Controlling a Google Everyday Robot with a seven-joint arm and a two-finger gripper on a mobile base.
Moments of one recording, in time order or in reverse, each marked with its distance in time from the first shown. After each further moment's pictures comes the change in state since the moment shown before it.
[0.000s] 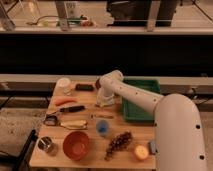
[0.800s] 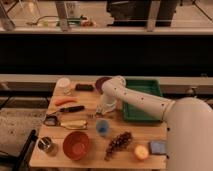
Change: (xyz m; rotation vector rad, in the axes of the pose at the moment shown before) arm -0.012 0.056 -0.011 -0.042 -0.020 -0.038
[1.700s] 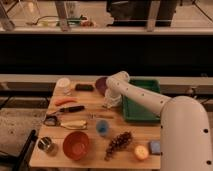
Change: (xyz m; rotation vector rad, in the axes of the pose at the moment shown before) arm 0.051 -0.029 0.002 0.006 0.070 0.089
